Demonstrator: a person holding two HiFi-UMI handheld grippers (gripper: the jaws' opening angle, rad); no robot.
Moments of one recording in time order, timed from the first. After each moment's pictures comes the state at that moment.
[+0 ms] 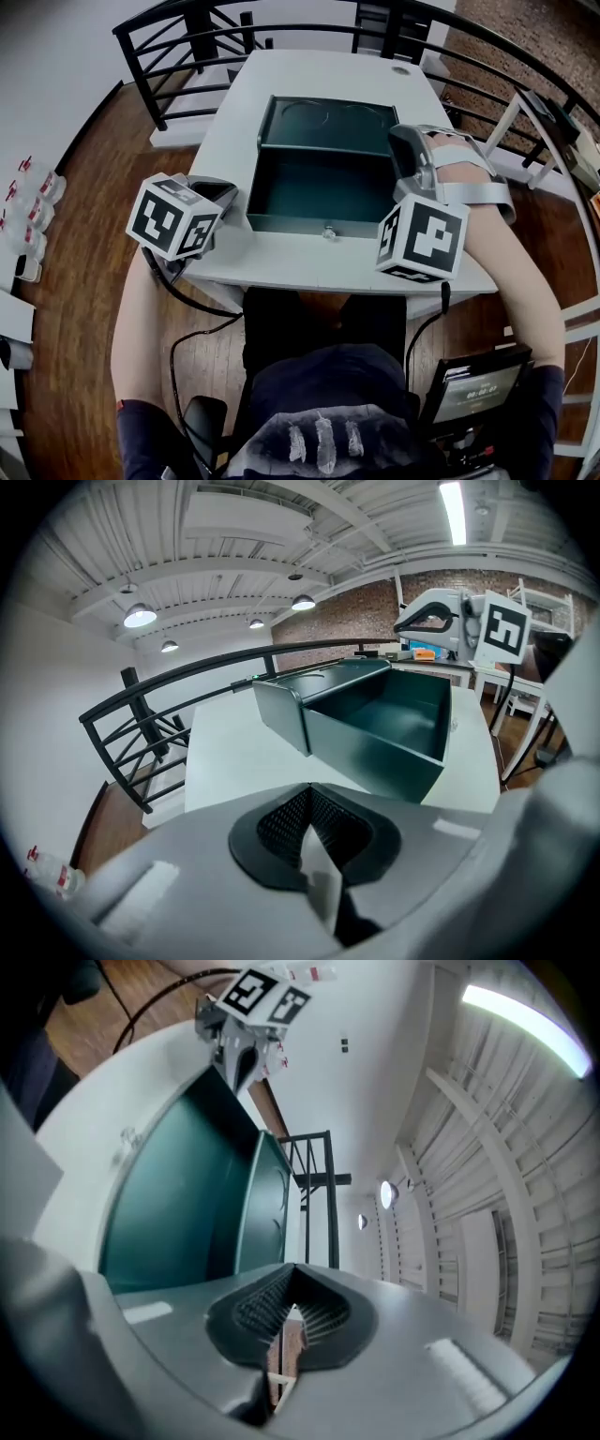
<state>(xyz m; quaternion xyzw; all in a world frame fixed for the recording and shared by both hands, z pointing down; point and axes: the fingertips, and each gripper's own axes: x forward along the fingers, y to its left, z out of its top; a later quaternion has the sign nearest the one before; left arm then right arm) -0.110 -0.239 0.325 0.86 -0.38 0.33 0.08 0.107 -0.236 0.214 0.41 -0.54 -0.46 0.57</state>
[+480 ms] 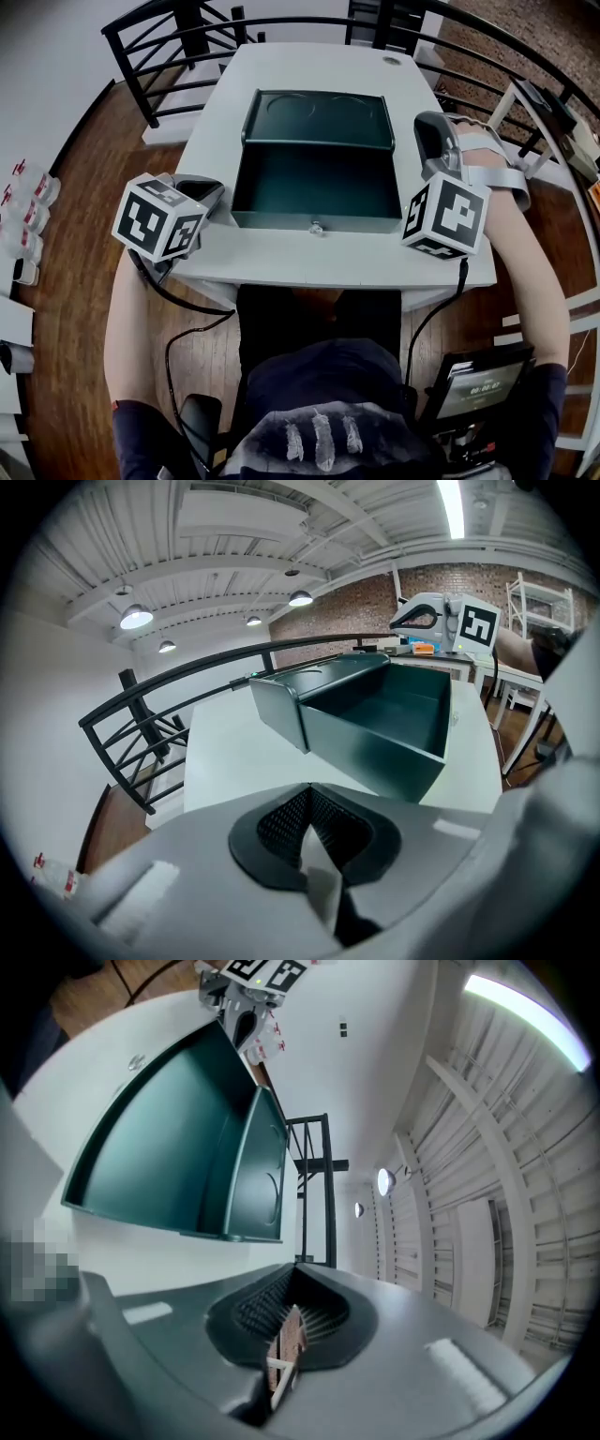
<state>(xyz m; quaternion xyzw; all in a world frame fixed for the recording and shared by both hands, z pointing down) -0.111 -0.238 0.329 0.85 -0.38 0.35 0.07 0.171 -0.257 0.211 0.44 -0.51 -0.45 0.58</state>
